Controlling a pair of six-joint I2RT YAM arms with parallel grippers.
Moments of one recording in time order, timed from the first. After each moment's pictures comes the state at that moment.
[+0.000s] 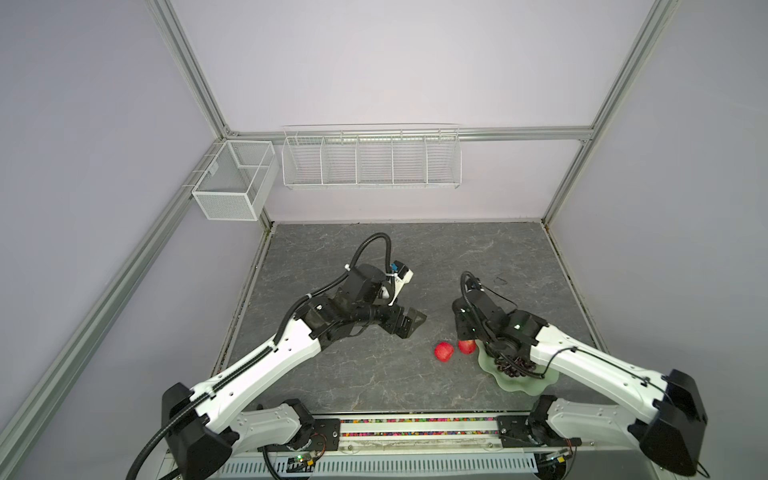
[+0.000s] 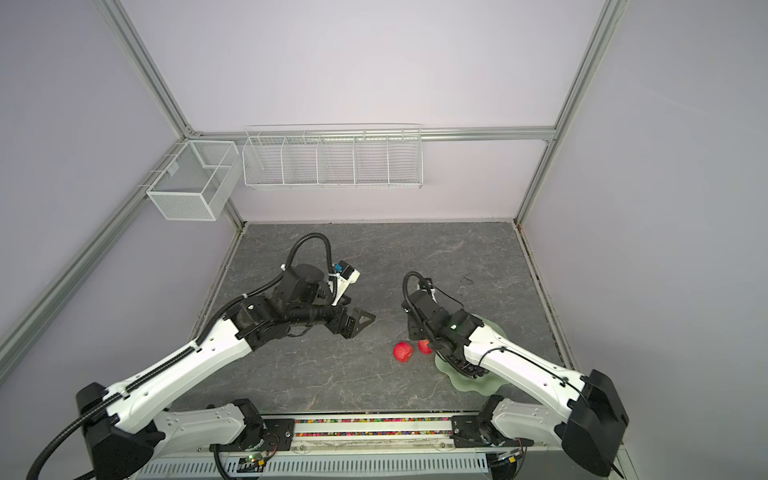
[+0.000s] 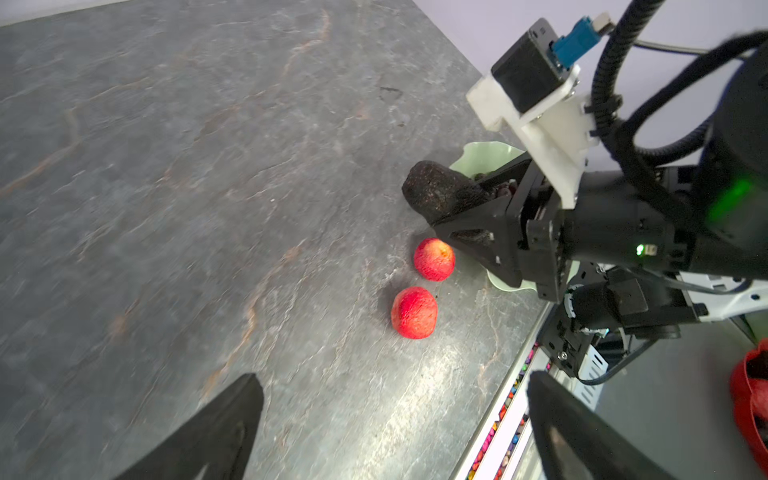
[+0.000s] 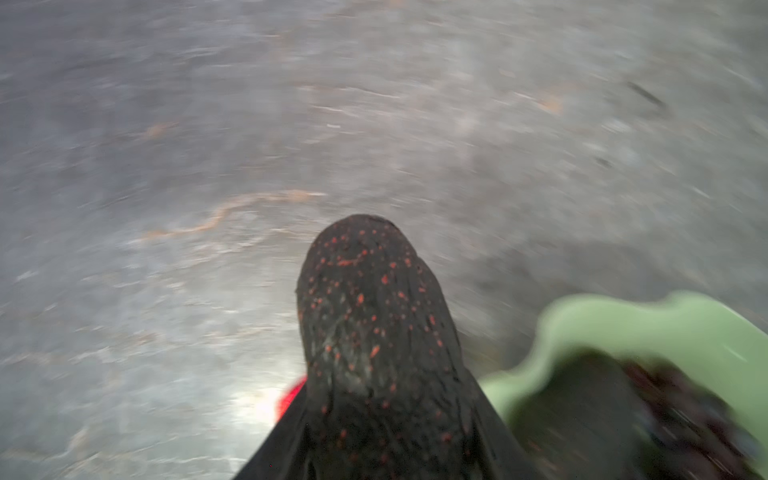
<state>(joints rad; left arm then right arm) -0.85 1.23 1.12 -0.55 0.27 -0.19 0.80 1.12 0.84 -0.73 0.37 0.64</state>
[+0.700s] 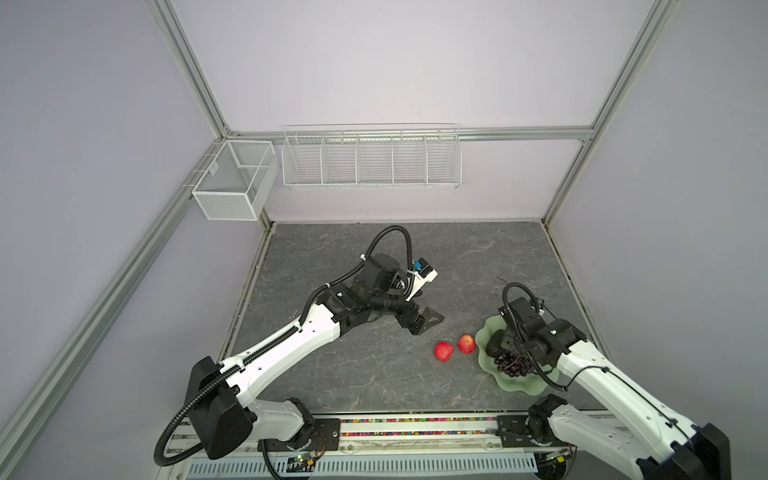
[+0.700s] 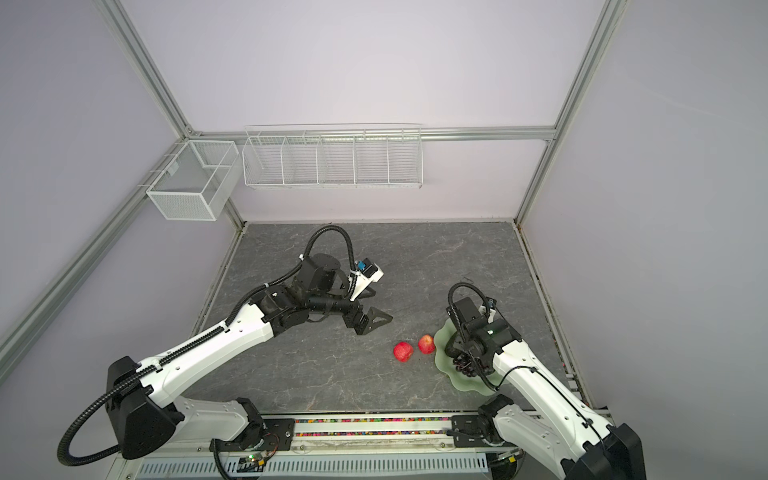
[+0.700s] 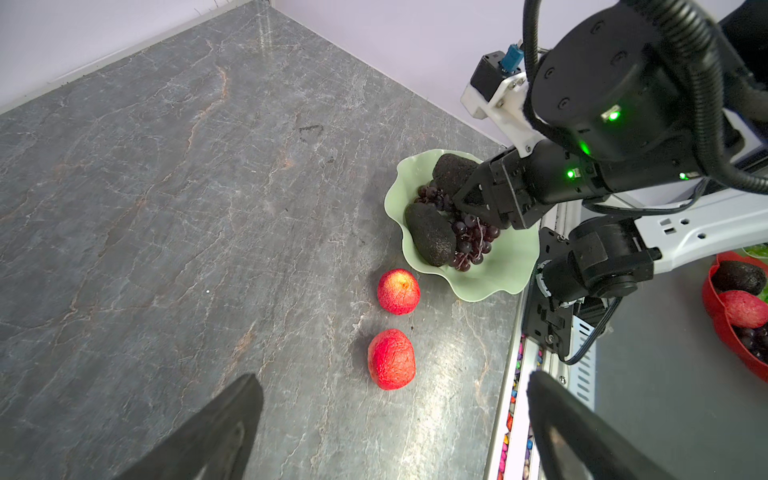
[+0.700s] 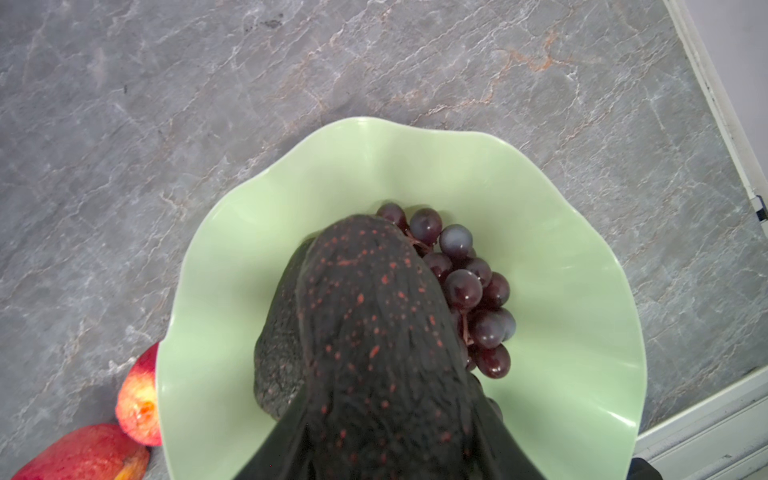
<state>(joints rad) -0.85 1.34 1.17 -0.45 0.44 0.00 0.48 0.97 0.72 -1.01 0.38 0.85</state>
